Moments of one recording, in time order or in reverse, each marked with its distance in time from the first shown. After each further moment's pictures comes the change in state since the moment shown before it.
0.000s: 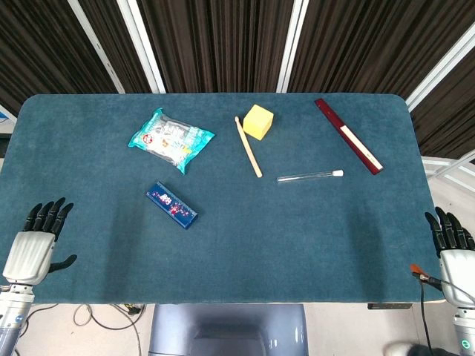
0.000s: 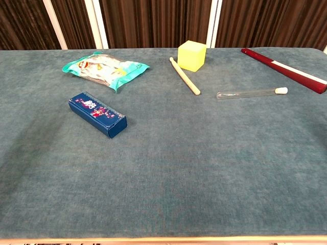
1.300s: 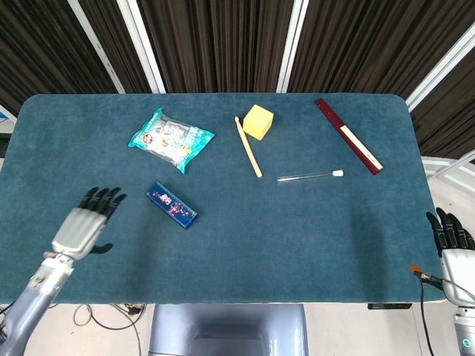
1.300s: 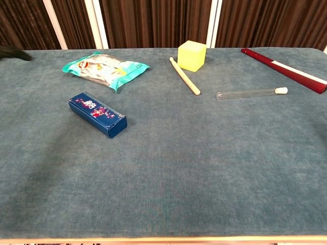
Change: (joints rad) left arm -0.263 0.038 -0.085 -0.108 -0.099 -0.386 0.136; right arm 0.002 0.010 0.003 -0.015 0.031 -0.029 0.026
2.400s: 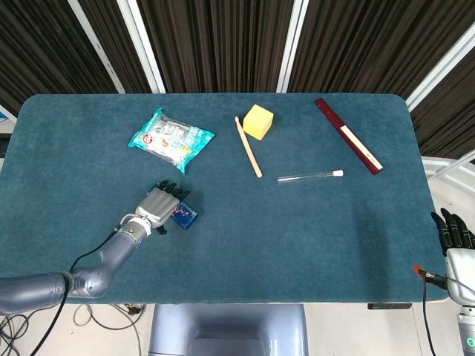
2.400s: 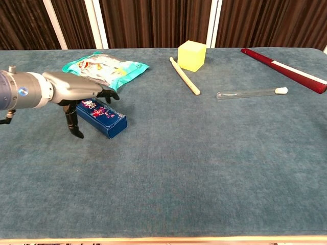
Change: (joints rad) left arm -0.513 -0.314 0.011 0.280 -0.693 -0.331 0.399; right arm -0.001 0.018 0.002 -0.012 0.029 -0.025 0.035
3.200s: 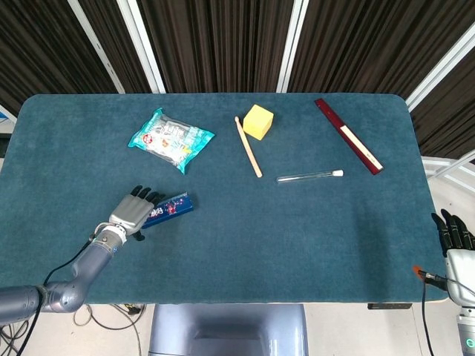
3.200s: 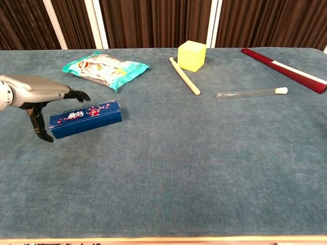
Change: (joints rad) left arm 0.080 0.095 0.083 -0.090 0.058 0.113 -0.130; right arm -0.004 0.002 -0.001 -0.016 0.009 -0.002 -0.001
